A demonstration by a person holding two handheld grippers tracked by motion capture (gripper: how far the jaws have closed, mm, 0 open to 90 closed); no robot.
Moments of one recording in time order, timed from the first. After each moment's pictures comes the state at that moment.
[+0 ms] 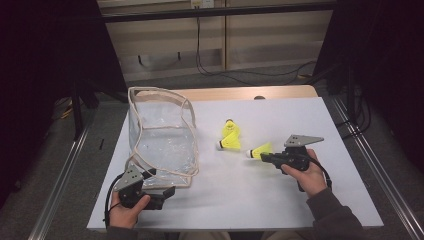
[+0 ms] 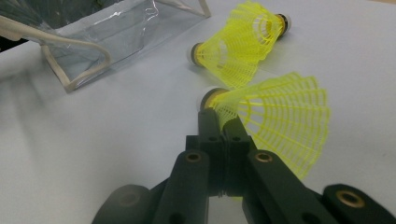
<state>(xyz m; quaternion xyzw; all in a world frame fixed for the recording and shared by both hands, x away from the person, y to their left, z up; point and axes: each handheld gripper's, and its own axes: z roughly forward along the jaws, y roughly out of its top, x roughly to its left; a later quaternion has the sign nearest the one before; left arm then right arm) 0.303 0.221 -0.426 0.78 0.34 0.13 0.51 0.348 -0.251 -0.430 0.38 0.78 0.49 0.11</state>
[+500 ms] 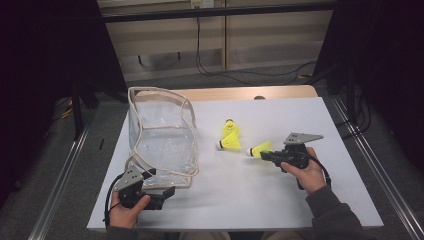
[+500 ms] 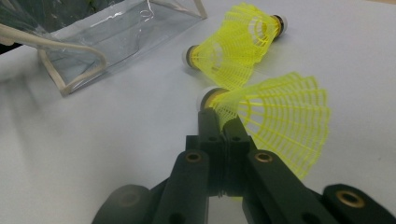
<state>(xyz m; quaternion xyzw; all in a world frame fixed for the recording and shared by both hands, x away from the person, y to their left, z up) 0.303 0.221 -0.426 0.78 0.34 0.13 0.51 0.354 -0.251 -0.430 0.39 0.77 0.49 0.10</state>
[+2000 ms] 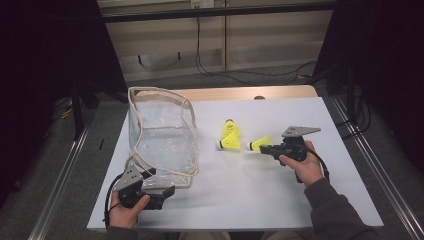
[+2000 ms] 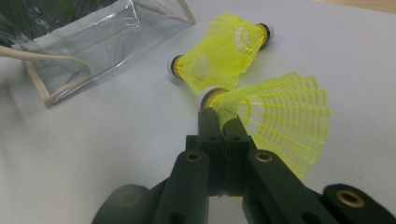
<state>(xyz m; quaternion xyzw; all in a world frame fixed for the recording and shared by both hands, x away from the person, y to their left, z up) 0.303 0.222 -0.426 0.78 0.33 0.13 0.51 0.373 -0.251 -0.425 0.39 0.77 0.48 0.11</state>
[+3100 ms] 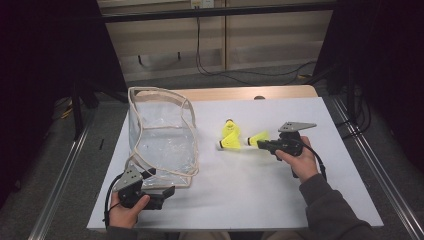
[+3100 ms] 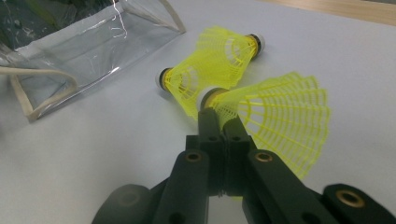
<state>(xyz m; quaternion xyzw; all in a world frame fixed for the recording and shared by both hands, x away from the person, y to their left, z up) 0.303 0.222 -0.426 0.78 0.34 0.13 0.51 0.387 -0.245 -0.424 0.40 0.77 0.48 0.11</state>
